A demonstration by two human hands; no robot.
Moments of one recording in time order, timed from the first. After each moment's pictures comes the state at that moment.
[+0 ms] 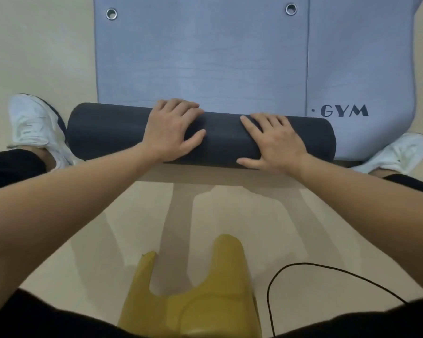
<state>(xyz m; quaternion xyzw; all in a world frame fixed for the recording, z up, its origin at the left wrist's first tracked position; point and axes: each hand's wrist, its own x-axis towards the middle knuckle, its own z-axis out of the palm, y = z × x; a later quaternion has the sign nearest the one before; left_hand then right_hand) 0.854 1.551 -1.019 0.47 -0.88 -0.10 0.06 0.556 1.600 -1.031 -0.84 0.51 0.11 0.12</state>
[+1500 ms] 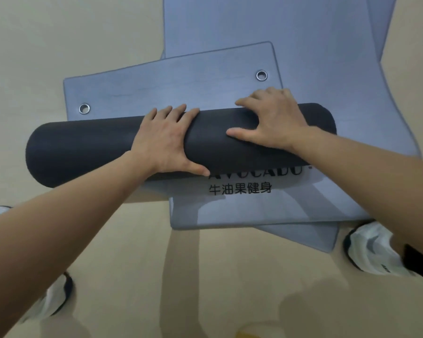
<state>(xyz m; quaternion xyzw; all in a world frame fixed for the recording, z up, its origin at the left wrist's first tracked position) 0.794 1.372 -1.019 0.45 -0.88 -0.09 -0.15 0.532 1.401 -1.014 -0.74 0.65 0.05 0.17</state>
